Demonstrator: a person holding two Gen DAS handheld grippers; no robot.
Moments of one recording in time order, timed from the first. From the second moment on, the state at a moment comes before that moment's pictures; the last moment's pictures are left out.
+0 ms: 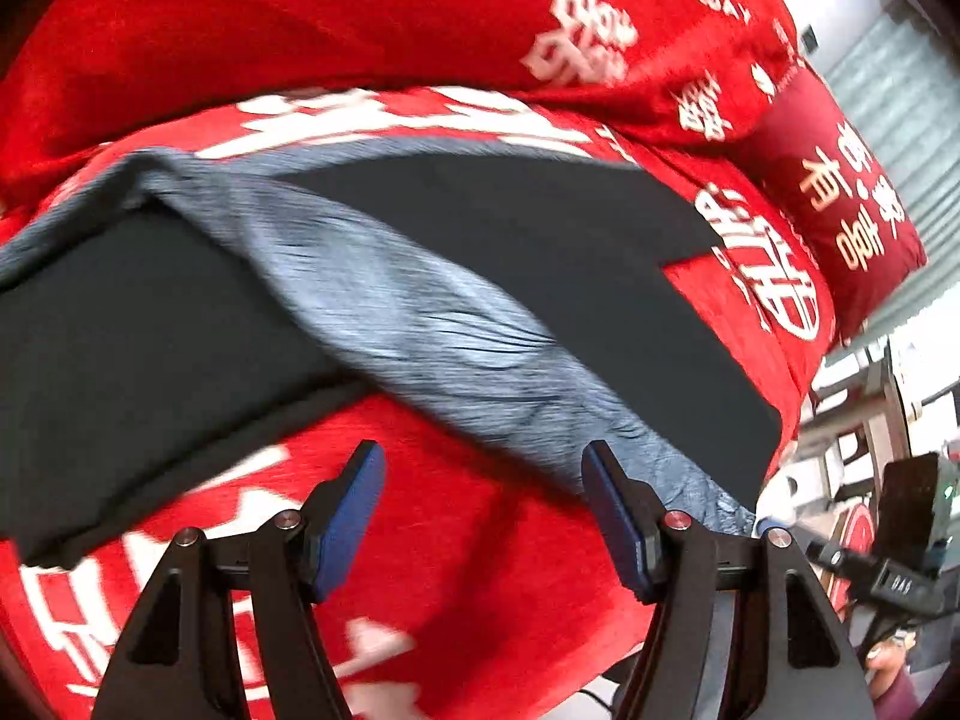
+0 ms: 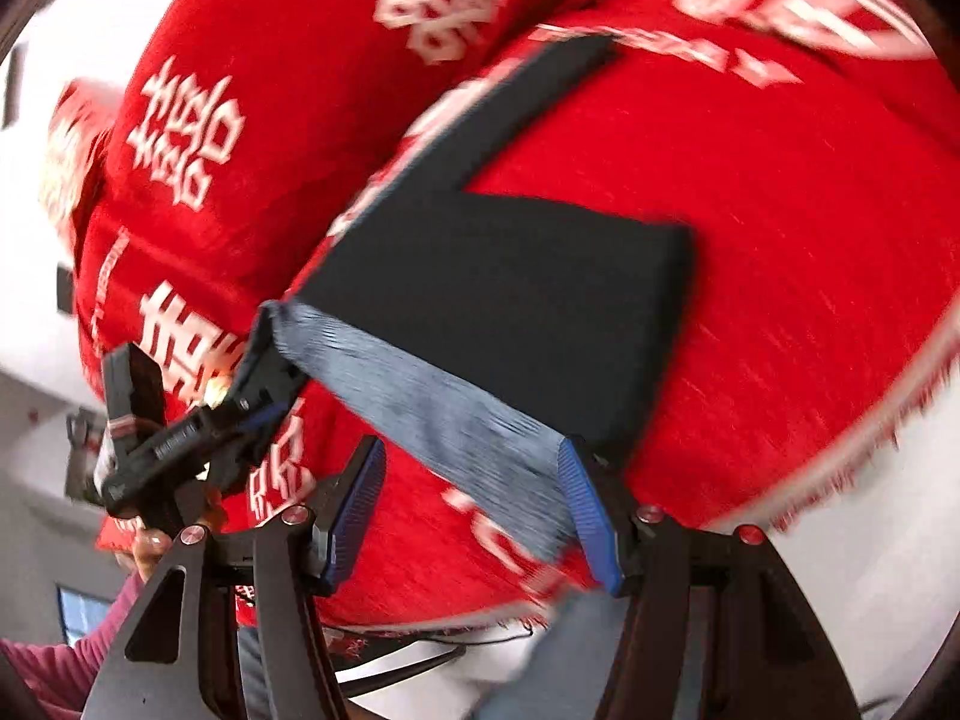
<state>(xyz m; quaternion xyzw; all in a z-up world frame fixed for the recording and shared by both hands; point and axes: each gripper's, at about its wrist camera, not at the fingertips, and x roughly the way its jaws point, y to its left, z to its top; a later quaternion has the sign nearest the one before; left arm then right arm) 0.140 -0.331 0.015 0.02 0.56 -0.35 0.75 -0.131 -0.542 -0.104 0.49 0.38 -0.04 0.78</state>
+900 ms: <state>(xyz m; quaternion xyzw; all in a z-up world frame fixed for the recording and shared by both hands) 0.181 -0.409 0.062 0.02 0.52 -0.38 0.76 -0.049 -0.646 -0.030 0.50 0.29 0.07 0.82</state>
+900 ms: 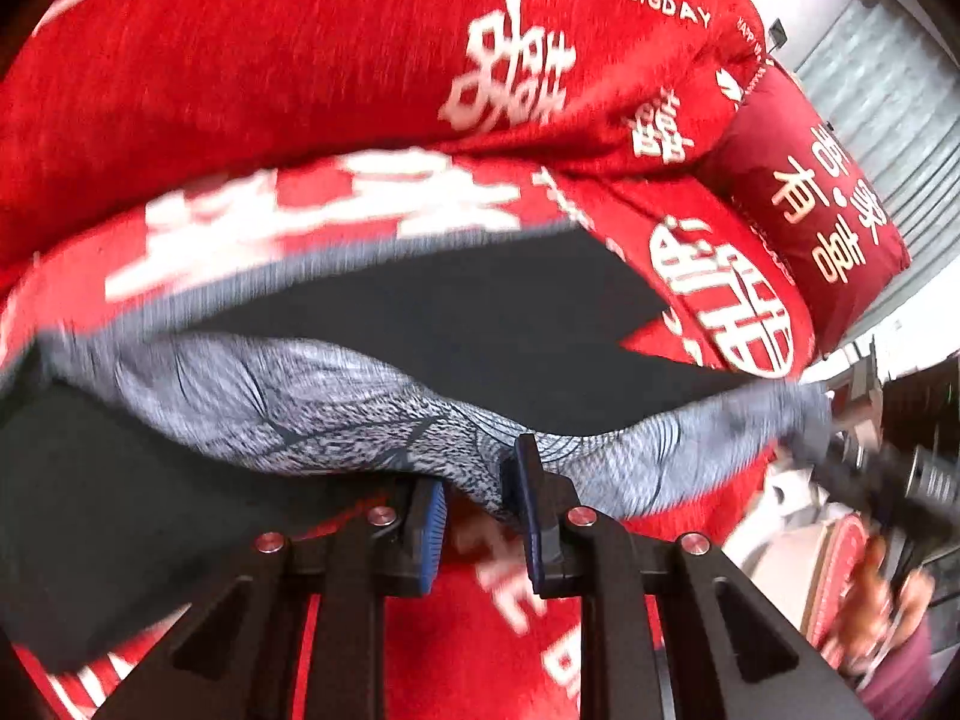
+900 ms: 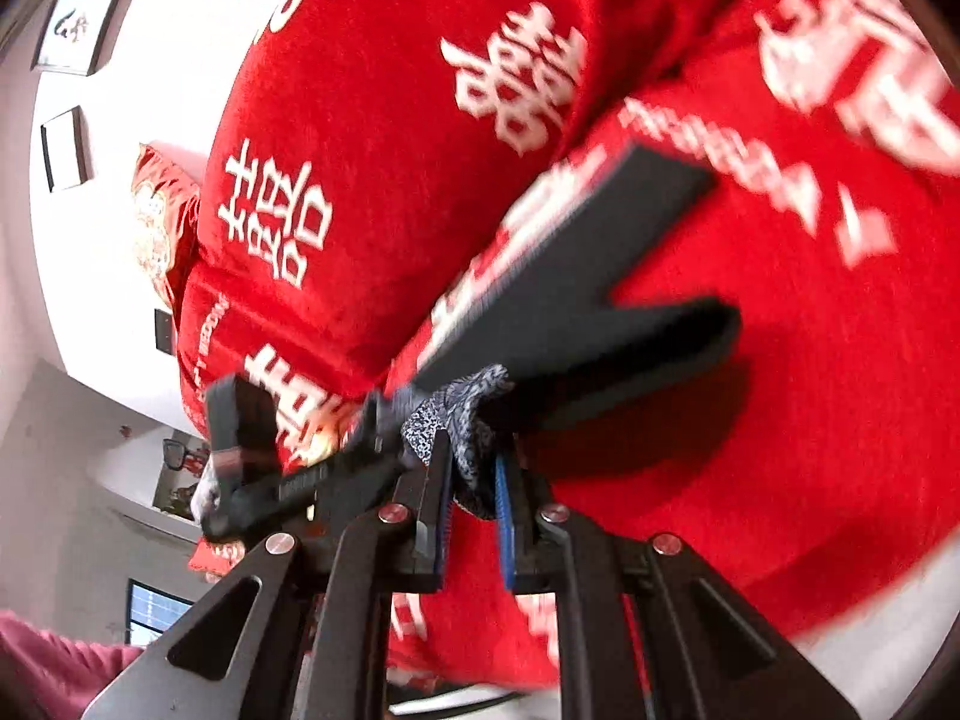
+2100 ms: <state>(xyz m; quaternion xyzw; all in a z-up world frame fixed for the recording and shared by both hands) 0.264 -0.109 0.004 0.05 0.50 -0.05 0.86 0.119 -0.499 -0.092 0.52 0.43 0.22 0.70</state>
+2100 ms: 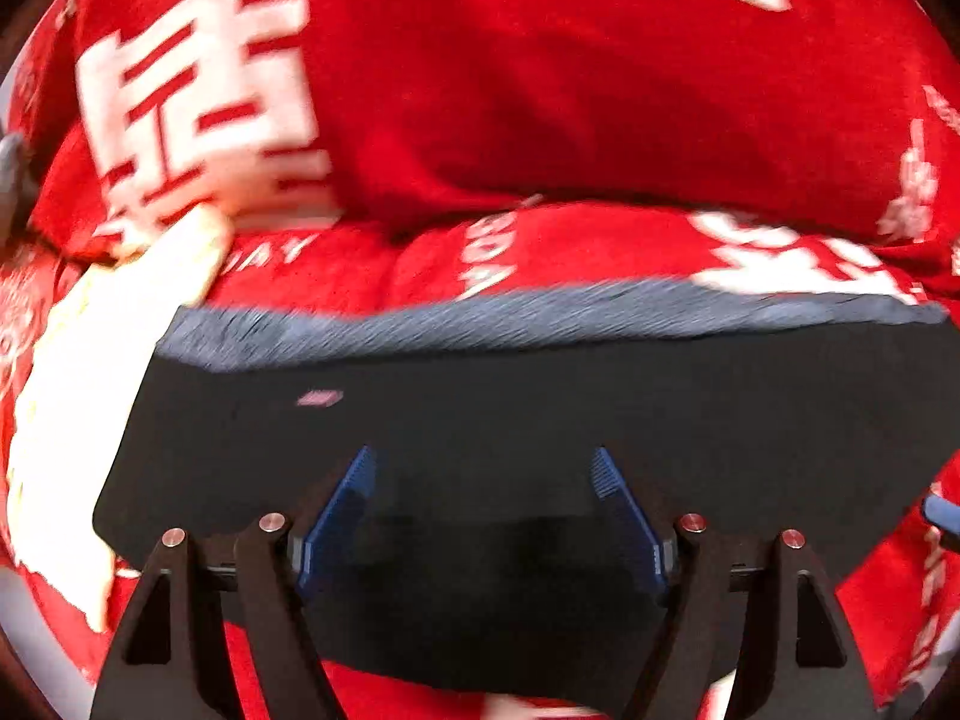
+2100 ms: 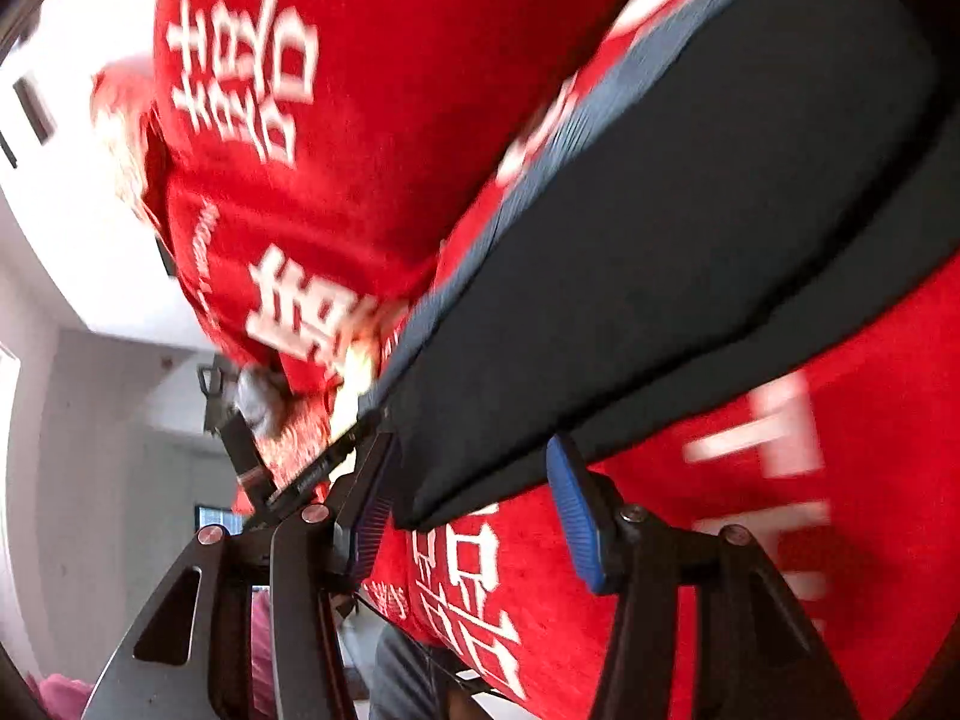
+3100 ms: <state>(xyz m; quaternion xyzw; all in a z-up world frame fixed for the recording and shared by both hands) 0.233 -0.104 0.008 0.02 0.49 -0.12 0.86 0.079 -0.498 -0.053 0.42 0.42 0.12 0.79</state>
